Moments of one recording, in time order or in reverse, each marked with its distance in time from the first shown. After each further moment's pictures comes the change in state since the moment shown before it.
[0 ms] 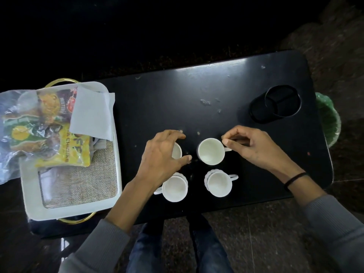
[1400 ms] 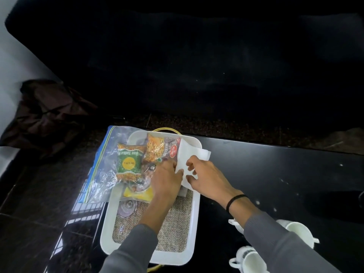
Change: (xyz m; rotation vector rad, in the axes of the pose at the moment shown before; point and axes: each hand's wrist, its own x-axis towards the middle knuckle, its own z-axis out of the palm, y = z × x) left_hand 0.014 -0.162 -0.129 -0.178 0.380 -0.512; right_hand 0.123 -0.242 0.223 -0.557 -0.167 -0.279
